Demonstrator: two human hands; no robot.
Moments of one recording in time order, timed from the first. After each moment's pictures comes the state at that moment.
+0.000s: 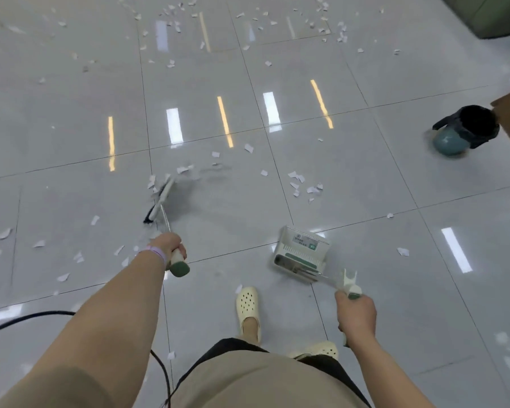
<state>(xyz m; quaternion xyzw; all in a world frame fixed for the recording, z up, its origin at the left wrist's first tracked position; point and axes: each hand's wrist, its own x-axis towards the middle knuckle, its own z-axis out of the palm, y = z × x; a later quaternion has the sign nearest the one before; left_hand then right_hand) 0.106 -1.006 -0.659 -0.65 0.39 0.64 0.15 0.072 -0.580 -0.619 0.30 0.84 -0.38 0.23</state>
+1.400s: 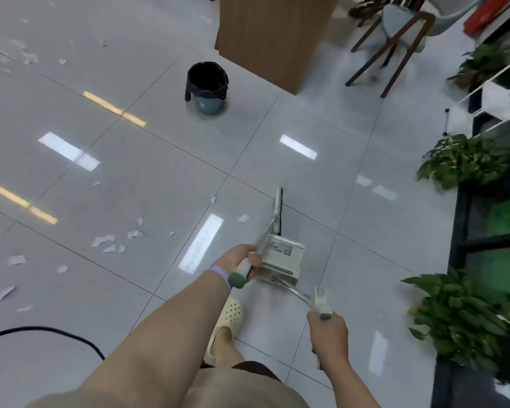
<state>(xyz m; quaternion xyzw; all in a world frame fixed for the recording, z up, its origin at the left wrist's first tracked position) -0.208 -0.327 -0.661 -0.39 0.29 0.60 0.64 0.023 -0.219 -0.613 0.63 0.65 -0.41 0.06</state>
